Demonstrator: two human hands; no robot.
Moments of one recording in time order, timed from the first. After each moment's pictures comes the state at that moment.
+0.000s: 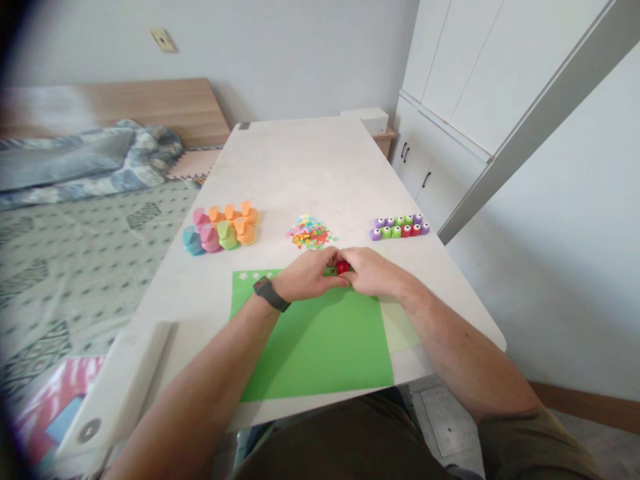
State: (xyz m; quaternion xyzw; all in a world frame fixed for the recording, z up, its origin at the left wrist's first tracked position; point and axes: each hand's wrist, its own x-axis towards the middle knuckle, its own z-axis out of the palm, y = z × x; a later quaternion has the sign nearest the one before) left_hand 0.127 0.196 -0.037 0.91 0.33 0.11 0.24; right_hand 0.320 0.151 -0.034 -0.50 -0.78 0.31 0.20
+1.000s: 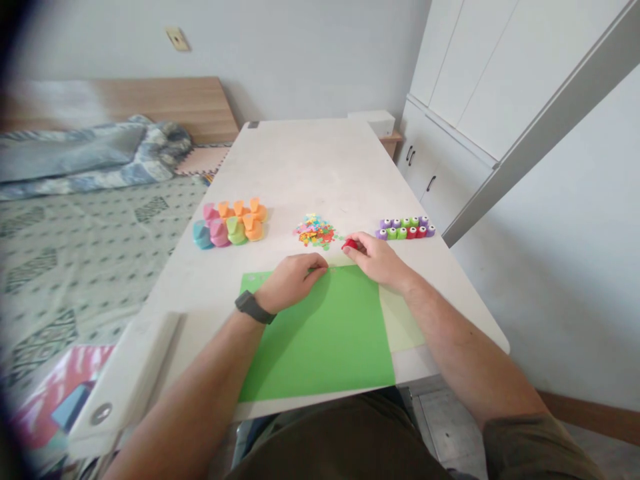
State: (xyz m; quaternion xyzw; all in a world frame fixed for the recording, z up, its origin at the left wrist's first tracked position) left_hand 0.082 0.181 -0.049 0.89 0.38 0.16 0.20; right_hand 0.323 0.160 -0.046 -0.55 -0.66 0.37 0.35
